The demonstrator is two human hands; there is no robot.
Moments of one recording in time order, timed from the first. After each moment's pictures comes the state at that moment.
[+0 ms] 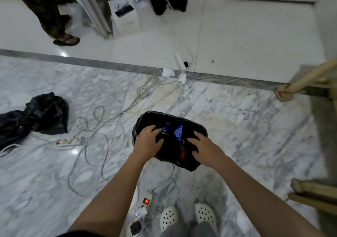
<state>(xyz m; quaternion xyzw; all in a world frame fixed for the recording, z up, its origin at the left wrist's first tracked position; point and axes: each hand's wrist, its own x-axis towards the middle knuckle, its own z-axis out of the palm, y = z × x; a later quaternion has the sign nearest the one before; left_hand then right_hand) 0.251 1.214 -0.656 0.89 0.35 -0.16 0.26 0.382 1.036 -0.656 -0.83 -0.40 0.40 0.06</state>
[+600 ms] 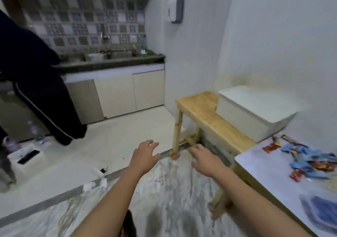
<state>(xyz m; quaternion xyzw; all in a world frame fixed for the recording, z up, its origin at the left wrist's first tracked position) 0.358 0.965 -0.236 0.98 -0.04 -0.01 0.20 0.365 0.736 -0.231 -0.98 -0.15 0.08 0.13</state>
